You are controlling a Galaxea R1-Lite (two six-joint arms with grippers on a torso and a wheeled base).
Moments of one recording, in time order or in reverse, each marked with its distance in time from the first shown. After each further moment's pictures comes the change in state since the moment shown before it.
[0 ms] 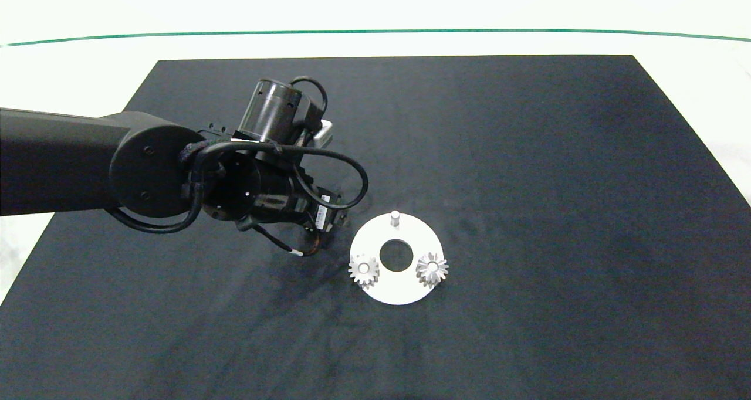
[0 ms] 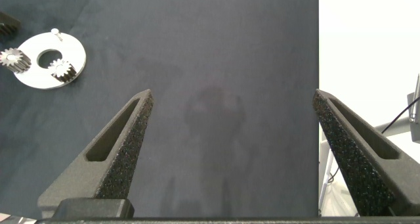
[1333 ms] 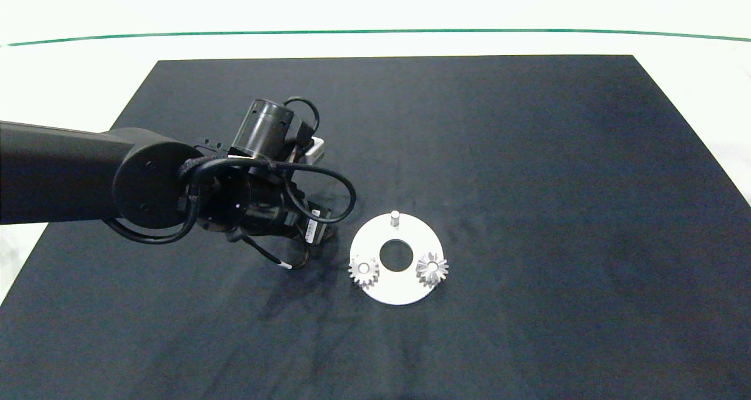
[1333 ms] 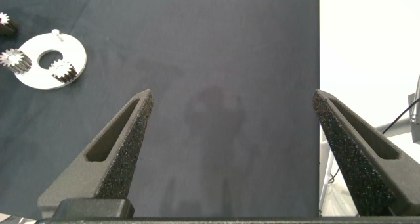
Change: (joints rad) left arm 0.037 -0.003 0.068 -0.008 -0.042 0.007; right arm 0.001 0.002 0.000 -0.003 0.002 0.000
